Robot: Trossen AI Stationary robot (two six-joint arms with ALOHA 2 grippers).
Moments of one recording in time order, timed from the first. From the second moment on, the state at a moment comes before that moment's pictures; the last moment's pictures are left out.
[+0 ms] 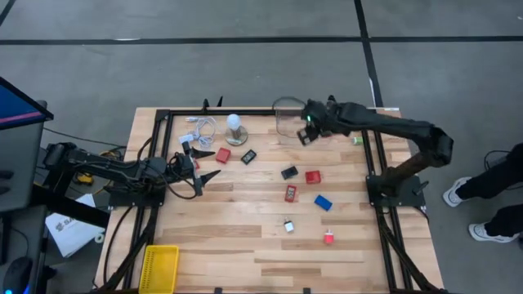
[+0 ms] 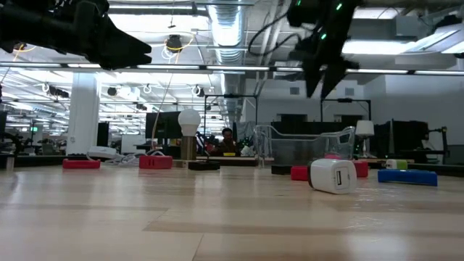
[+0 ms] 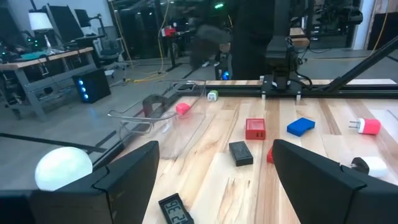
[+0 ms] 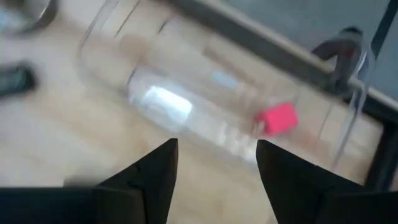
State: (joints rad) left arm -0.13 0.64 0.20 0.38 -0.52 0.07; right arm -0.35 1.47 1.29 -1.04 0.38 0.59
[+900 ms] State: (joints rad) left arm -0.13 0.64 0.20 0.42 -0.45 0.05; right arm 0.17 1.43 1.23 -1.57 0.48 1.42
